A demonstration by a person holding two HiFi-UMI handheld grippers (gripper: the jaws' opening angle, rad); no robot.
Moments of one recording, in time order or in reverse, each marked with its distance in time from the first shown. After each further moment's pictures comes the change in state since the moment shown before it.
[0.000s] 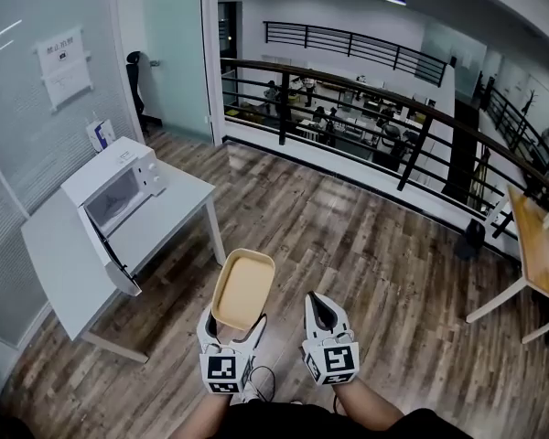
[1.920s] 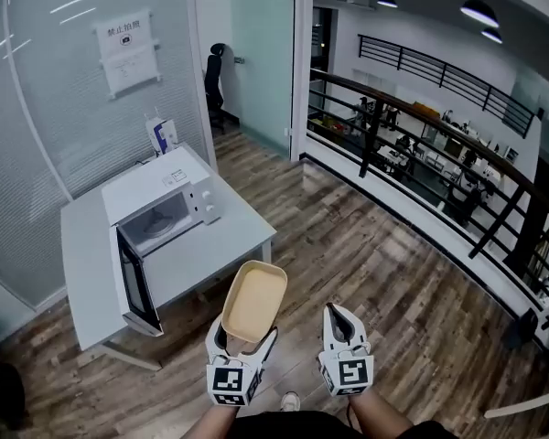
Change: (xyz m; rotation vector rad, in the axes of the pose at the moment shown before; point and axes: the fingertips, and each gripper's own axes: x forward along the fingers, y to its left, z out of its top) left arm 0.180 0.164 0.013 -0.062 0.017 0.287; right arm 0.292 -0.025 -0.018 -0.059 -0.036 0.289
